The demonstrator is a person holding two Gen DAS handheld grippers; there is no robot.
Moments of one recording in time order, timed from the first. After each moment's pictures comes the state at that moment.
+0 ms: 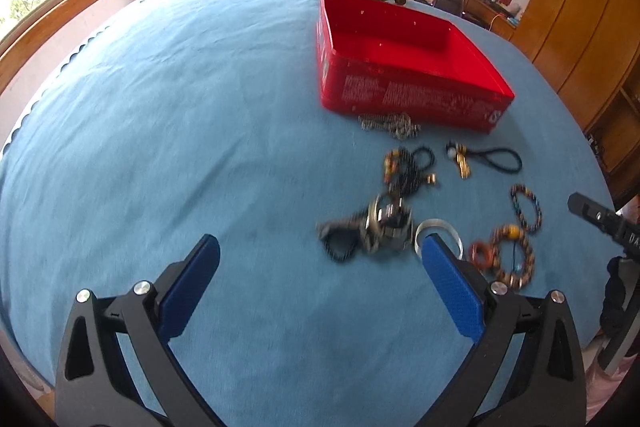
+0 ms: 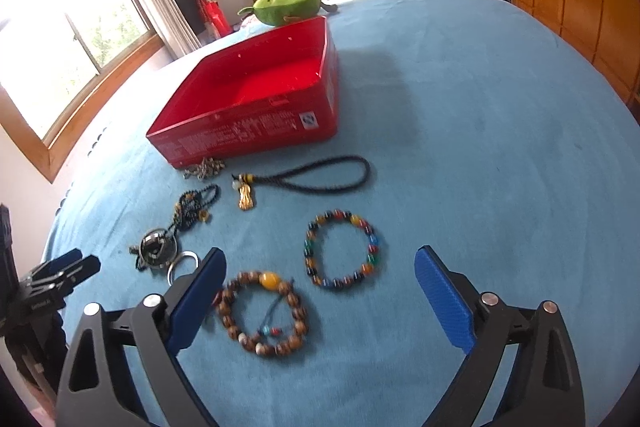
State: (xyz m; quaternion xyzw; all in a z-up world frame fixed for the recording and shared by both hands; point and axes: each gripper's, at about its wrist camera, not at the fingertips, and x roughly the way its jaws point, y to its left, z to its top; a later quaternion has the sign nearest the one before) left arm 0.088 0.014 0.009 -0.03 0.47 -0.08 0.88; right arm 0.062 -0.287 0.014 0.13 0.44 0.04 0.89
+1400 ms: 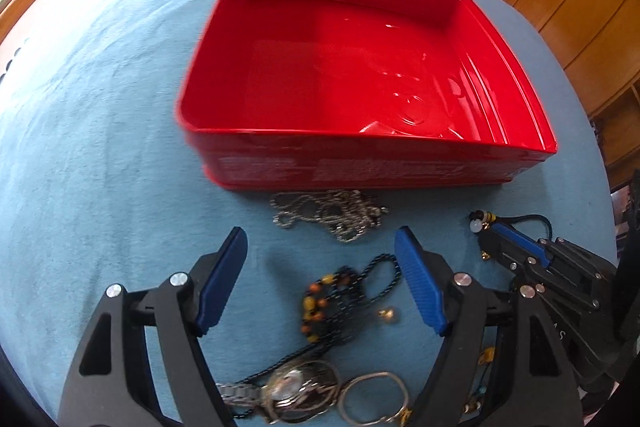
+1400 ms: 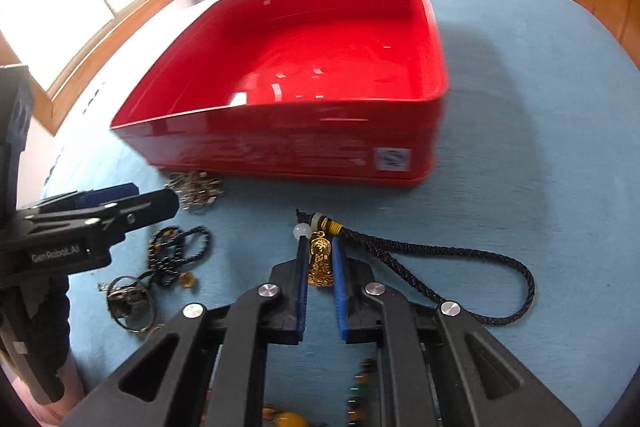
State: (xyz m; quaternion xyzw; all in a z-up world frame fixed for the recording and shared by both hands) left arm 0.237 -0.084 -0.031 -0.03 0.56 -0.10 0.82; right arm 0.183 -0.254 -0.039 0.09 0.51 0.10 0.85
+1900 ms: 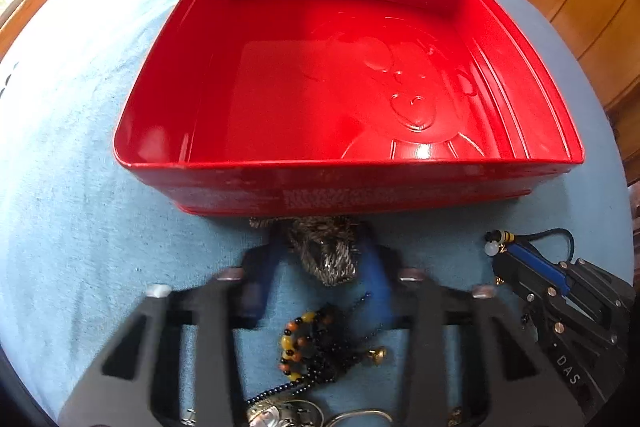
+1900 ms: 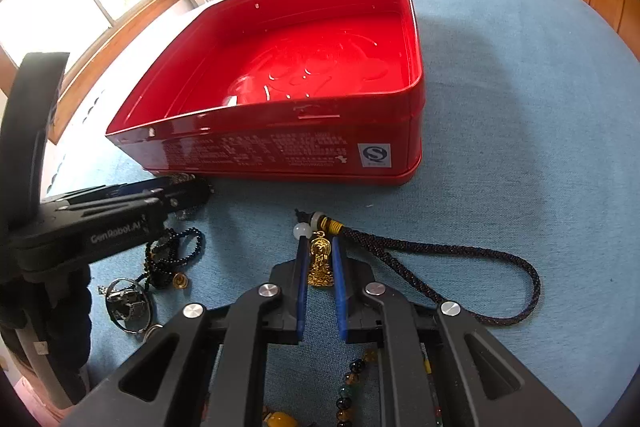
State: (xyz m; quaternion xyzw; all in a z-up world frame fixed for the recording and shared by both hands) left arm 0.267 -0.121 -0.048 0.00 0.56 -0.09 0.83; right arm 0.181 -0.256 -0.040 0.10 0.51 0.11 0.85
